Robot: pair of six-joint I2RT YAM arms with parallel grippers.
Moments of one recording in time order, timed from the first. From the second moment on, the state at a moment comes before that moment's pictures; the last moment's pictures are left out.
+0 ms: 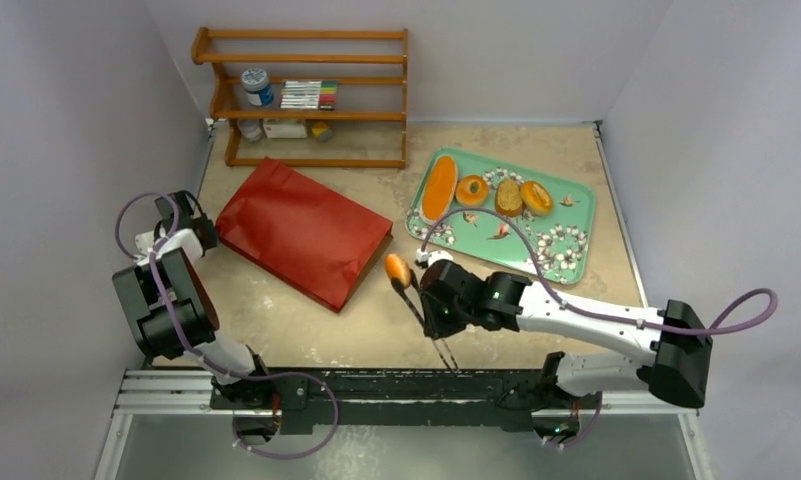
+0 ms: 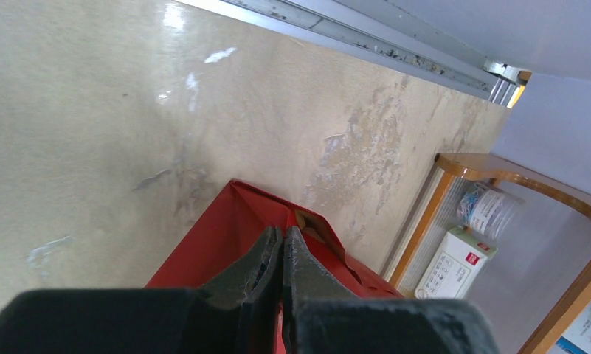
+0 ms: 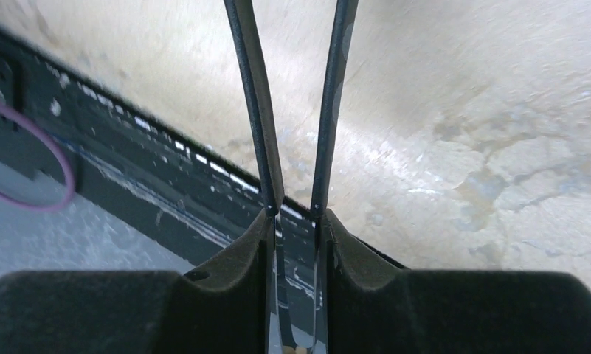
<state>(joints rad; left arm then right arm) 0.47 1.60 0.87 -0.13 -0.14 -1.47 1.12 1.22 0.85 -0.68 0.08 0.68</state>
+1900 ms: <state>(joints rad) 0.47 1.59 0.86 -0.13 -0.16 -1.51 0.37 1.47 0.79 -0.40 0.00 0.62</state>
